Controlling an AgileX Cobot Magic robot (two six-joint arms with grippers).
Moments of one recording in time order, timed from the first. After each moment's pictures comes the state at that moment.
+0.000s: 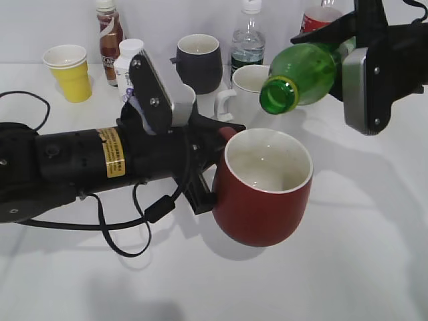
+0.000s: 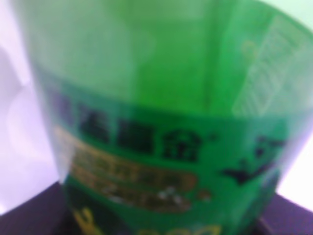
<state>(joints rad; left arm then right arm) -0.70 1.71 -0.70 0.60 -0.79 -0.13 0.18 1.53 -0.87 -1.42 -0.72 -0.42</state>
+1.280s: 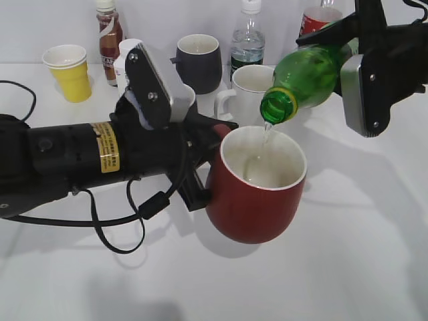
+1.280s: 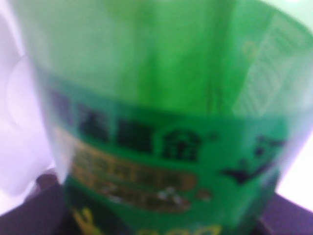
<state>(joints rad) -0.70 1.66 -0.70 0.60 -0.70 -0.13 0.19 1.53 -0.87 -1.39 -0.65 -0.52</state>
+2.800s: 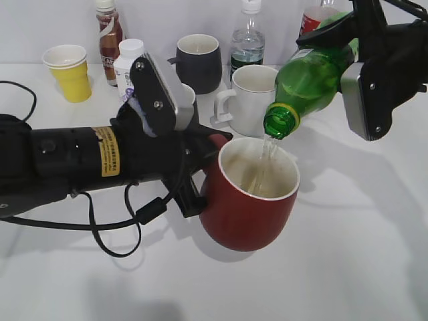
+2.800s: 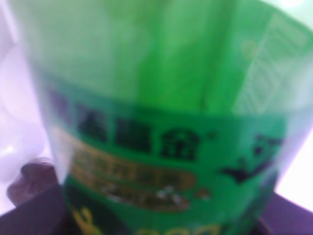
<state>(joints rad) -0.70 1.66 -0.70 0.62 -0.62 -0.13 0.19 1.53 -0.87 -1.37 -0.64 -0.64</state>
